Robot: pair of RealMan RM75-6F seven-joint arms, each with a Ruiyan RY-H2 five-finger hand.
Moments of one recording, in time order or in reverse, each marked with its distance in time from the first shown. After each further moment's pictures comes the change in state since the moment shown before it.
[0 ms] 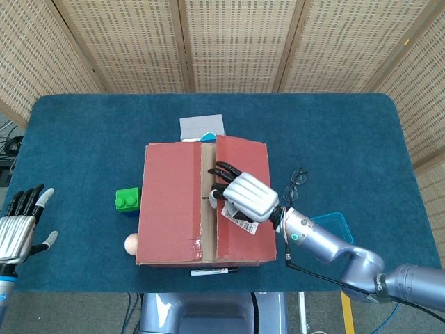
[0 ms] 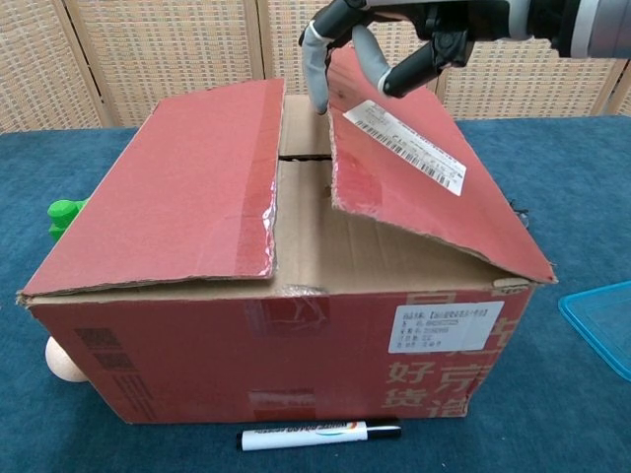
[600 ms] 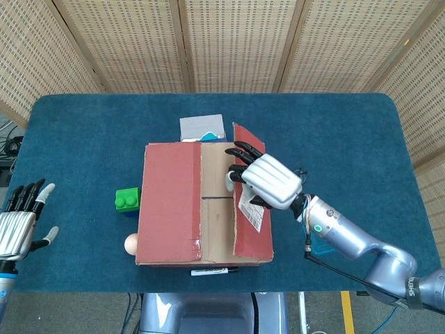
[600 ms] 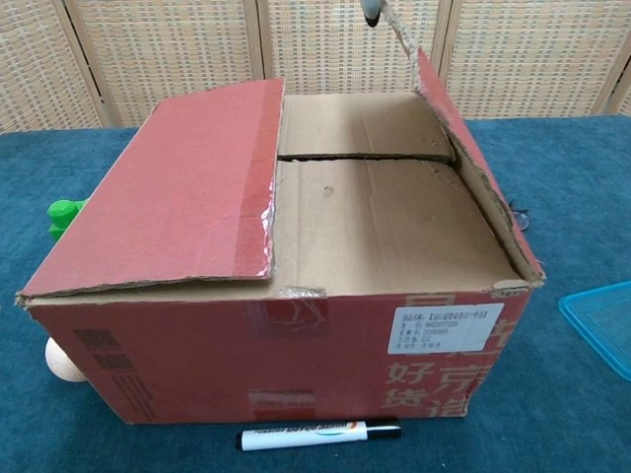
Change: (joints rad) left arm -0.011 0.009 -0.012 -0.009 0.015 0.013 0.005; right arm -0.025 0.208 0.048 -0.091 0.030 0.008 0.048
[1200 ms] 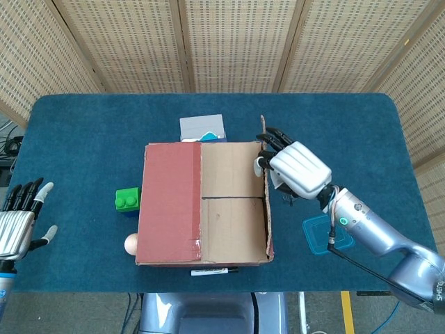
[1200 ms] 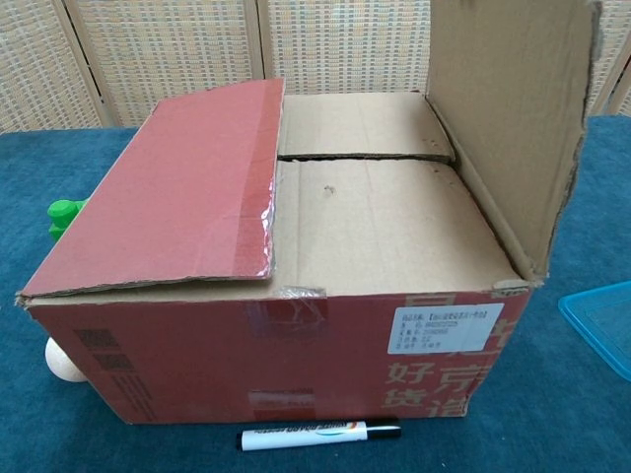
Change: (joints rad) left arm -0.002 0.002 -0.003 -0.003 -0.004 0.005 0.011; right arm -0.048 0.132 -0.005 0.007 0.022 0.001 -0.015
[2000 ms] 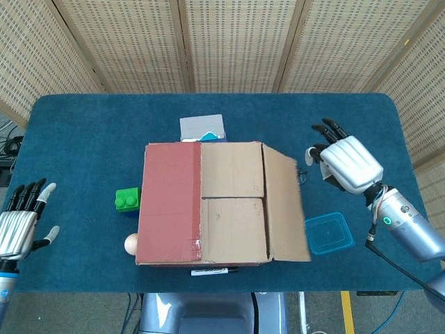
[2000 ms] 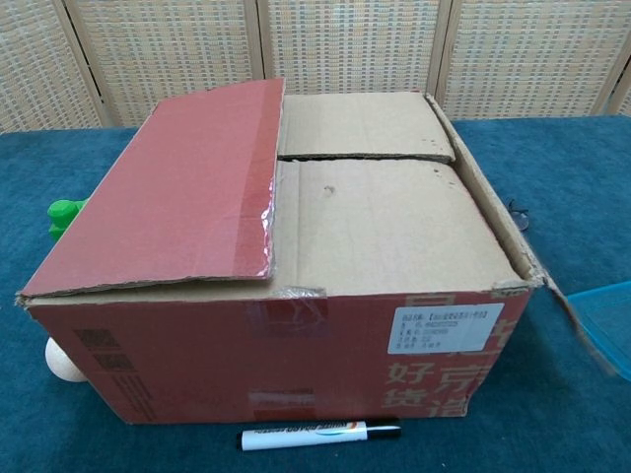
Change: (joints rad) left arm -0.006 -0.005 0.004 -0.007 0.000 -0.007 0.014; right arm -0.135 0.084 -0.061 0.080 -0.021 0.067 -0.052
